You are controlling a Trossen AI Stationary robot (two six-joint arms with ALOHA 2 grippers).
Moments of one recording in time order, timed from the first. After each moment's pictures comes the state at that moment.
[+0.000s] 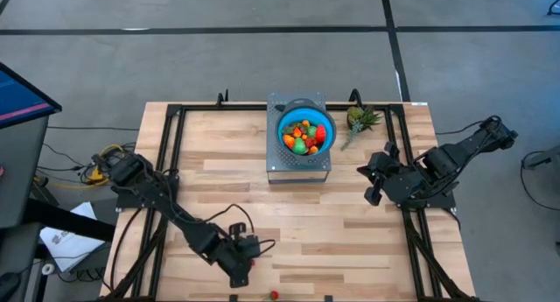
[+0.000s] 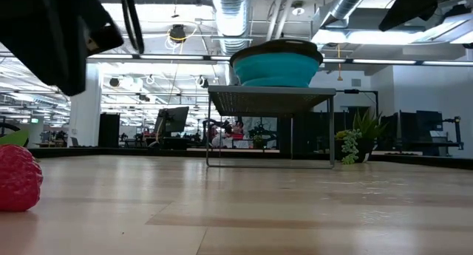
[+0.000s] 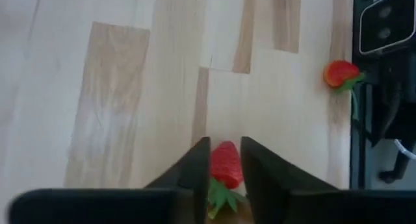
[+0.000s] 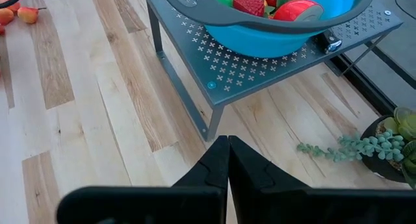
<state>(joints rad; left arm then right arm) -0.68 1.80 1.21 -0.52 -0.26 -0.75 0.51 0.94 0.98 -1.08 0.70 0.75</state>
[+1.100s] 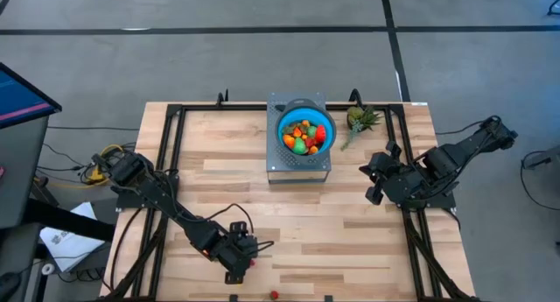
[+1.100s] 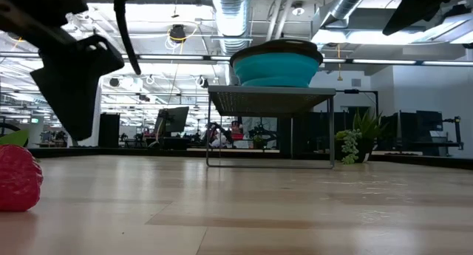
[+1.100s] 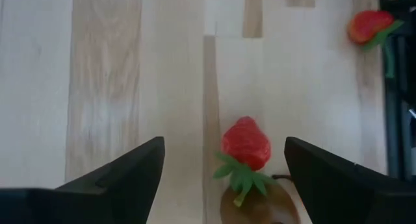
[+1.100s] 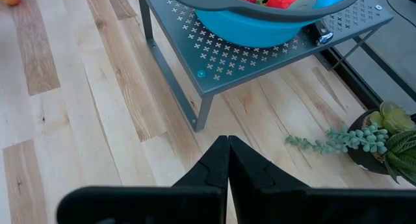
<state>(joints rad) -0.67 1.80 1.12 -0.45 -0.20 -0.63 0.51 0.94 0.98 -1.13 0.70 0.75</state>
